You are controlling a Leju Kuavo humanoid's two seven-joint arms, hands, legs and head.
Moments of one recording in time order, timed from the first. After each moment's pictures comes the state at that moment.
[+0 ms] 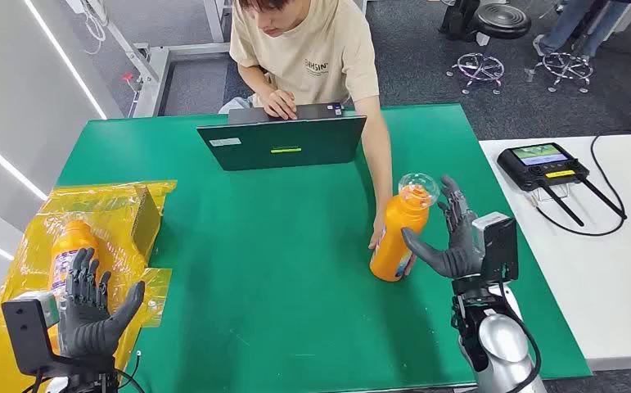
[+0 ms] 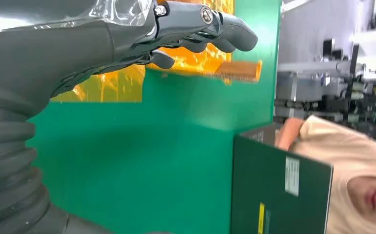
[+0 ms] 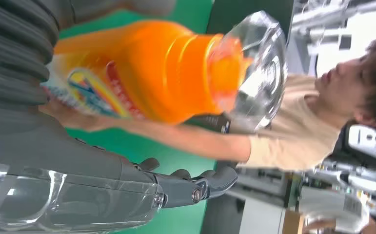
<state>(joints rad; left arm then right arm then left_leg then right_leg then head) 0.14 -0.01 0.07 -1.79 -0.01 0.27 -0.15 -0.05 -0.05 0.06 -1.68 0.12 -0.13 -0.14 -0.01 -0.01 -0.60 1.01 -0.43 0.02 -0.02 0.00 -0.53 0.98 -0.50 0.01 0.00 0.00</state>
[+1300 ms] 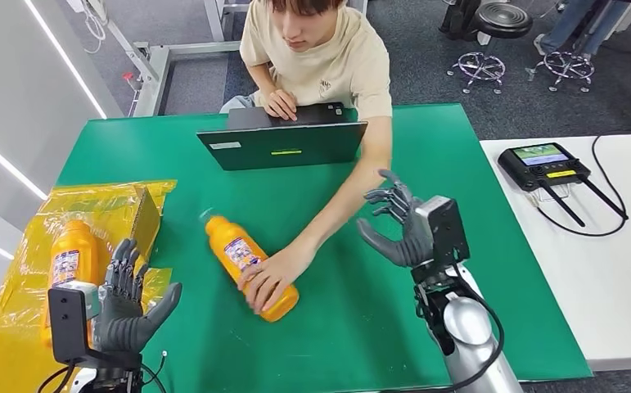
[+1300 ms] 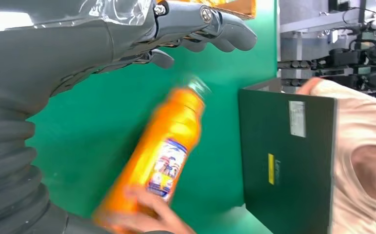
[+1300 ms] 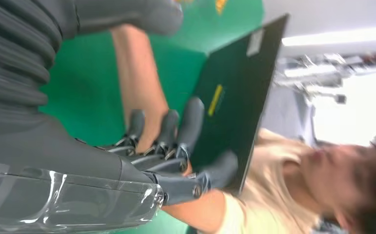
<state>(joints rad) 0.13 -0.02 -0.03 -1.81 -0.07 0.23 -0.09 -0.12 0.02 0.18 -1.66 0.17 -0.07 -0.08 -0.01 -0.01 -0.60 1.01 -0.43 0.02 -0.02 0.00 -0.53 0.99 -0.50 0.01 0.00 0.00</state>
